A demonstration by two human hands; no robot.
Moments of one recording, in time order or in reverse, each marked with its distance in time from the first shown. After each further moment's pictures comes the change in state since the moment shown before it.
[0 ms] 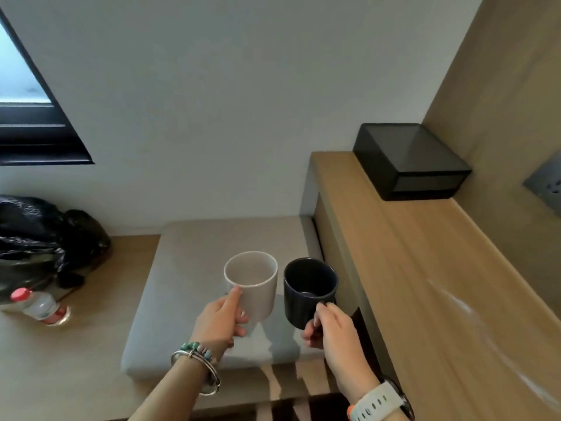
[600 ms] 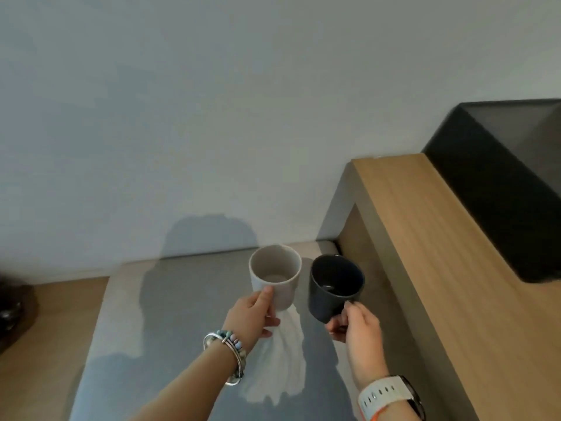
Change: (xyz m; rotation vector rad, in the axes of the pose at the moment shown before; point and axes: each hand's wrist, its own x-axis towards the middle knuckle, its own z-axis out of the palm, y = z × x) left_hand 0.333 0.055 0.072 0.071 -0.181 -0.068; right_hand 0.338 -0.025 0.048 0.058 0.317 0.125
